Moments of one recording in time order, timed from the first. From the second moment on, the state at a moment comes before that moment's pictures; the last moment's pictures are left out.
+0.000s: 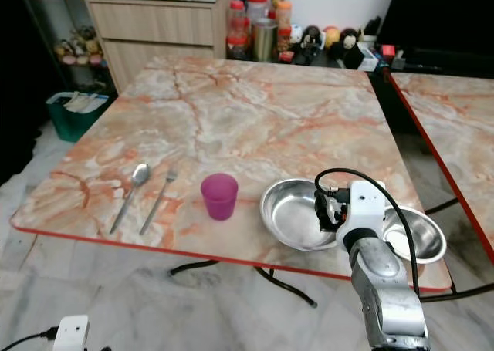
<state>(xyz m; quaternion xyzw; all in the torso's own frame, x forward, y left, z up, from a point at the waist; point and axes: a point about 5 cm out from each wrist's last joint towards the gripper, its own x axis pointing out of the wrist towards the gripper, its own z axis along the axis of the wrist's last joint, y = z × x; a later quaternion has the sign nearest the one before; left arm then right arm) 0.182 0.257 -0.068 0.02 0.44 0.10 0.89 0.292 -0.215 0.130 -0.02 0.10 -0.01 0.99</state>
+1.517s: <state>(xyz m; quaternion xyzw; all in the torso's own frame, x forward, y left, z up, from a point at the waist) 0.181 0.256 -0.069 0.03 0.44 0.08 0.89 0.281 -0.227 0.115 0.13 0.14 -0.05 0.98</state>
